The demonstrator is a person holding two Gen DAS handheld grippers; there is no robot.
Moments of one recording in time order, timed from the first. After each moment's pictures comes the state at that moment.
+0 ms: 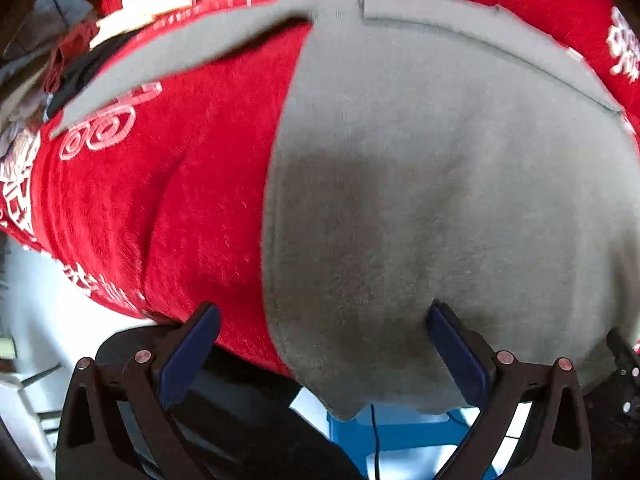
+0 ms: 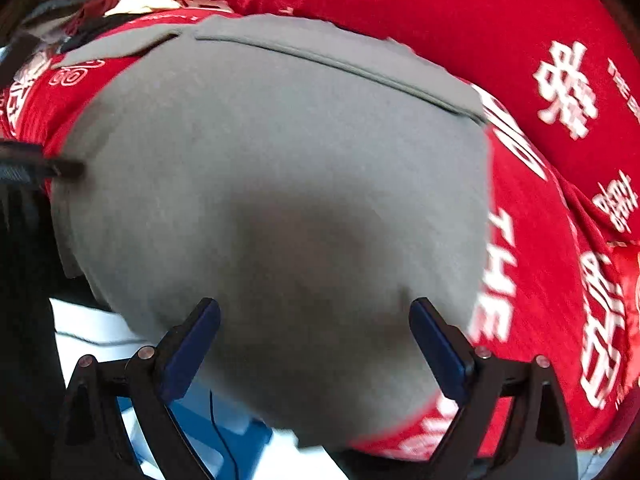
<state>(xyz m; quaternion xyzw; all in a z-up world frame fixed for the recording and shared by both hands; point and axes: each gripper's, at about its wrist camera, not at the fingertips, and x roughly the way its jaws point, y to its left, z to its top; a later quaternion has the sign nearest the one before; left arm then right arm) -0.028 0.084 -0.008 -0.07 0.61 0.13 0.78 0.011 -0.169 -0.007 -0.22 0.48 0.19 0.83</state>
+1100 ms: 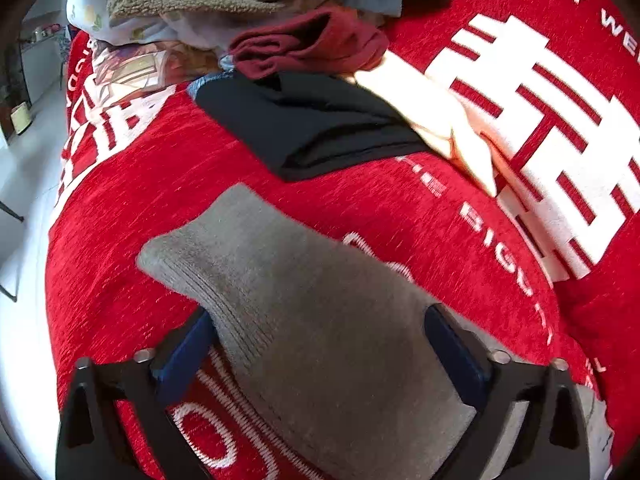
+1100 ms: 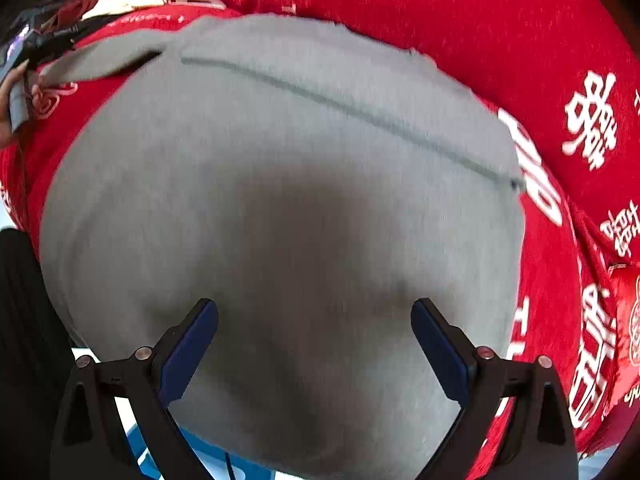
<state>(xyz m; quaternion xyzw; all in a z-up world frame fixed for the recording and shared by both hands) 0.066 0.446 -0.006 -0.32 0.34 0.41 0.78 0.065 -0.102 0.013 -0.23 0.51 0.17 0.81</state>
